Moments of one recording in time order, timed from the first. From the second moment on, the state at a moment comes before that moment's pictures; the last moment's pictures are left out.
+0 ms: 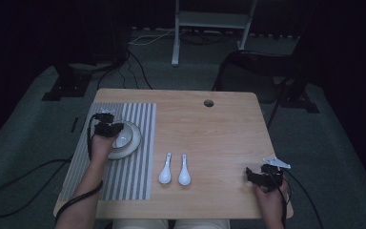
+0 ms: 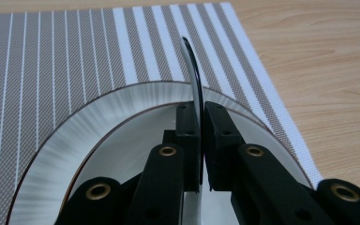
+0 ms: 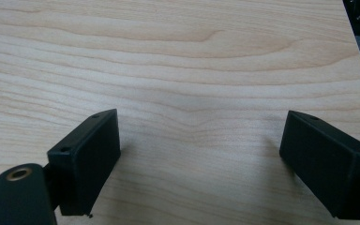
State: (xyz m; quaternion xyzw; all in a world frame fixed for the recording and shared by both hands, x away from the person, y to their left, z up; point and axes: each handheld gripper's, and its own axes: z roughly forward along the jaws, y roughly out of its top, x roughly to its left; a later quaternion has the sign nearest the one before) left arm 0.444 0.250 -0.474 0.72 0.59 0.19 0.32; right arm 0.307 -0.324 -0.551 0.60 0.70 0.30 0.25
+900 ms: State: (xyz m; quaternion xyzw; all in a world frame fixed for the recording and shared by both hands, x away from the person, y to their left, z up) left arm 0.411 0.247 -0.466 0.72 0.58 0.18 0.32; right arm 0.307 -0.324 -0.551 0.60 0.70 0.30 0.25
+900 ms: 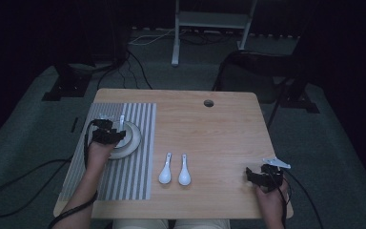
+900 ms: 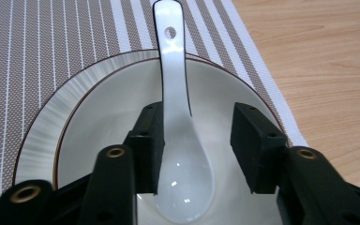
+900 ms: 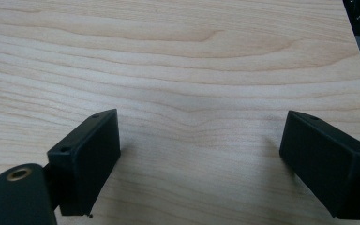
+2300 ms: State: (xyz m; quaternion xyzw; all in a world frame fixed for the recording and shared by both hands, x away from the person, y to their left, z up) left arm 0.333 0.248 -0.475 0.72 0.56 0.21 0.35; right arm 0.307 -0.324 -0.551 0.60 0.70 0.30 0.25
